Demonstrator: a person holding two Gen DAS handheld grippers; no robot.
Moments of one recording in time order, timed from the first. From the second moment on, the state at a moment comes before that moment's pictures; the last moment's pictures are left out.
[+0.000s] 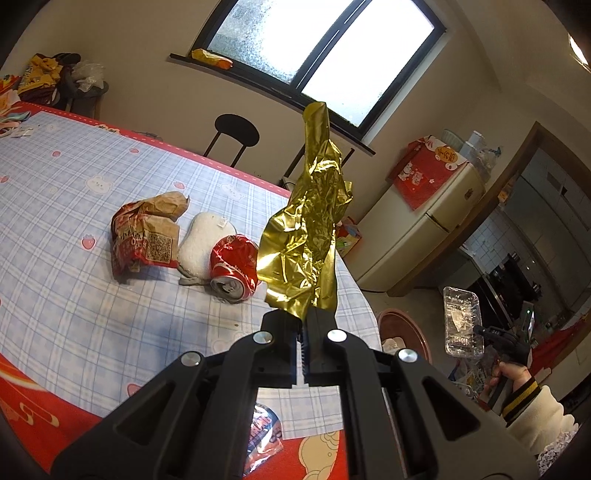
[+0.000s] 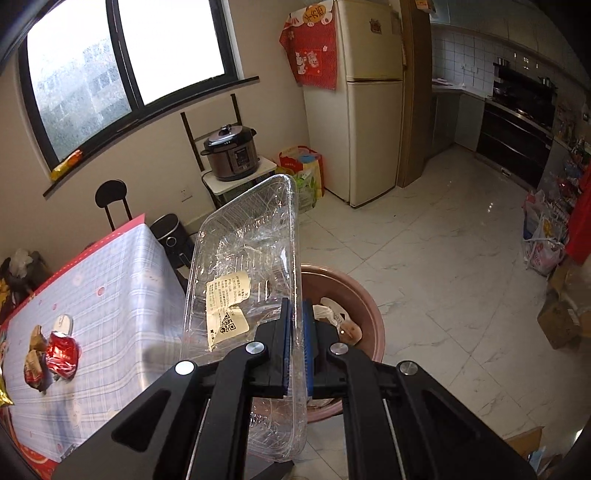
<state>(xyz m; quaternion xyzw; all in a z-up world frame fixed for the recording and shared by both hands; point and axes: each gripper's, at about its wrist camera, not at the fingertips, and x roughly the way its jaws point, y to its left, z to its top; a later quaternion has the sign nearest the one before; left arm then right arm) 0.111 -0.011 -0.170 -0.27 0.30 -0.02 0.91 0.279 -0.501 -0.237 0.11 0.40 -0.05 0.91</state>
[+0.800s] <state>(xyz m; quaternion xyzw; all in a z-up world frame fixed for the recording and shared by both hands) 0.191 -0.116 -0.135 -0.16 0.34 -0.17 0.91 0.220 -0.512 -0.183 0.17 0.32 -0.06 0.93</state>
